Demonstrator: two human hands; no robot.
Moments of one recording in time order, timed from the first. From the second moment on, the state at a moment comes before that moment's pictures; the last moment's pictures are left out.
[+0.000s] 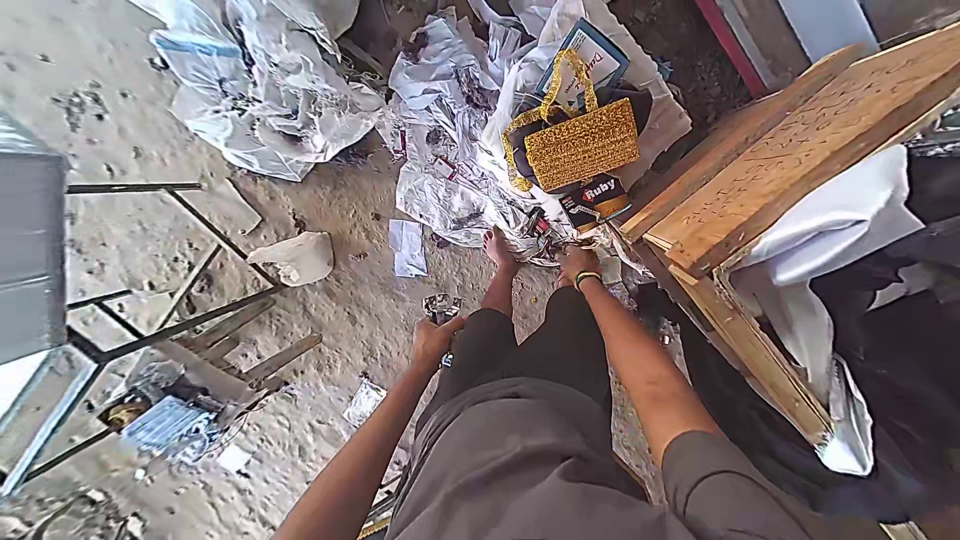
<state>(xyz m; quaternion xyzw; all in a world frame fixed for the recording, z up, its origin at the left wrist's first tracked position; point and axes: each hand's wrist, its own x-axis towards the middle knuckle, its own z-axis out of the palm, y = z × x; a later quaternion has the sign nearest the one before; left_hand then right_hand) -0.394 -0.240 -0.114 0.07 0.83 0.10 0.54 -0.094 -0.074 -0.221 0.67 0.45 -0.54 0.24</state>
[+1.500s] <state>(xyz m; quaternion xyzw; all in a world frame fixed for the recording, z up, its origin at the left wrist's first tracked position) -0.650 -0.456 0.071 -0.22 0.38 0.83 0.35 -0.666 -0.284 0.055 0.13 0.61 -0.71 0.32</state>
